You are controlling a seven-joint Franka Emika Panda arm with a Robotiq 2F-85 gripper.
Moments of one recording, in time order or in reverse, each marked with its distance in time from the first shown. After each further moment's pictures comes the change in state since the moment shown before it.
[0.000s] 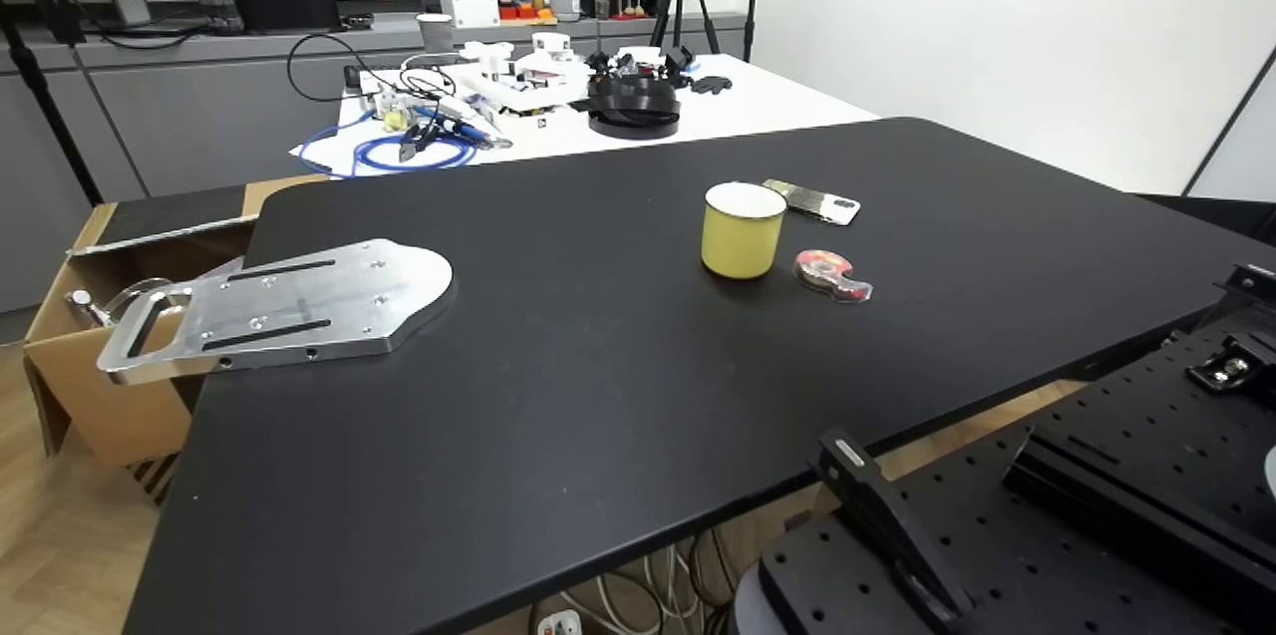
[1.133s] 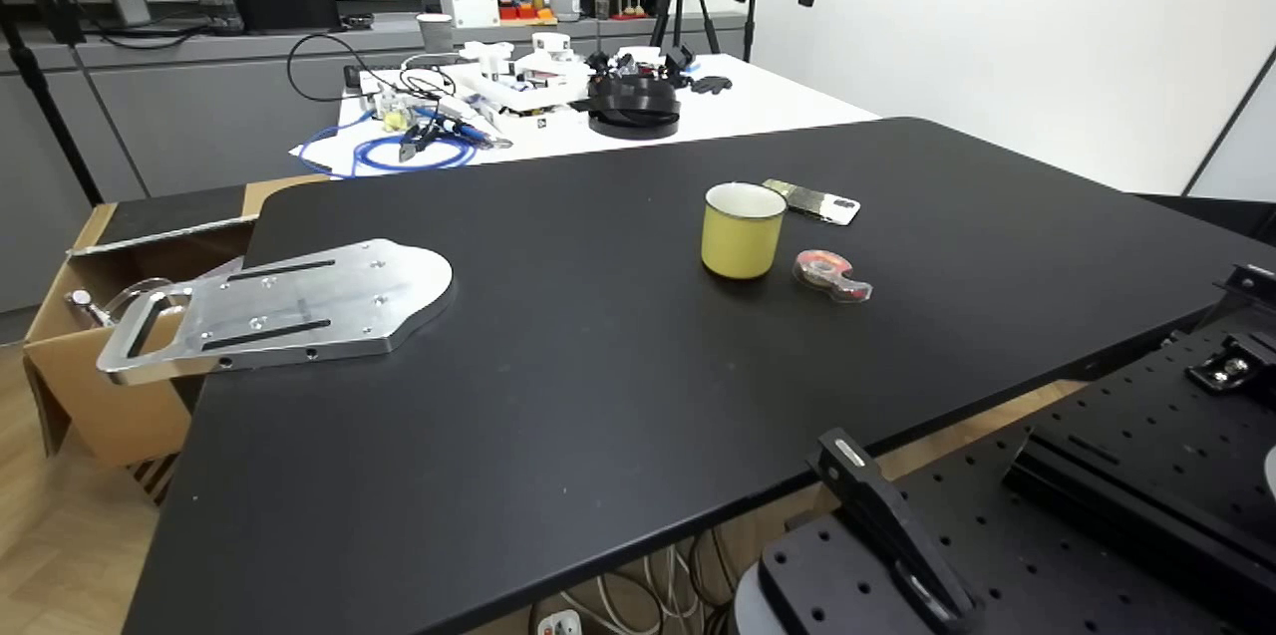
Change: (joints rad) arm -0.028 0.346 -0.101 0.152 0.082 0.185 -0.184
